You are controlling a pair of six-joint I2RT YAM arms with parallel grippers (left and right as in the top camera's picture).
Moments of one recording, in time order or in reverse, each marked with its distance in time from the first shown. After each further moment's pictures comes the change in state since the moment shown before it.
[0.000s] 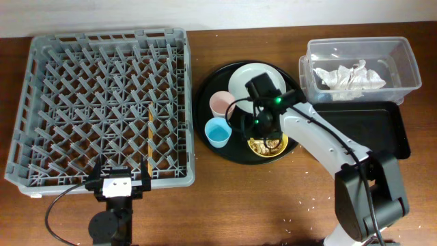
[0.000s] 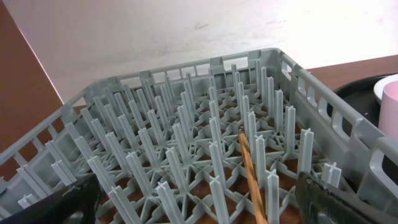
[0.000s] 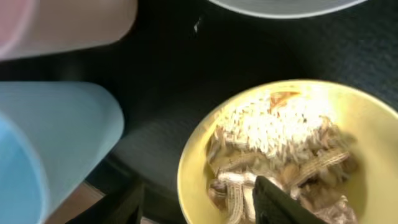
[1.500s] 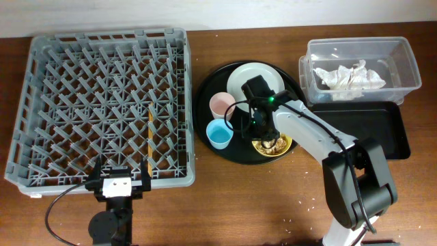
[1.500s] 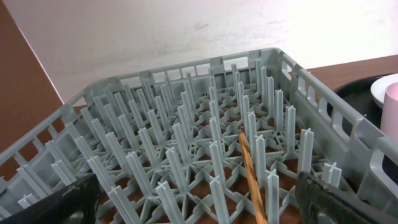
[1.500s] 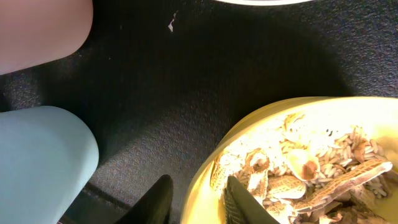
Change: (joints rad) left arm 0.000 0.000 0.000 0.000 0.000 0.000; right arm 0.003 0.088 0.029 -0.006 0.032 0.028
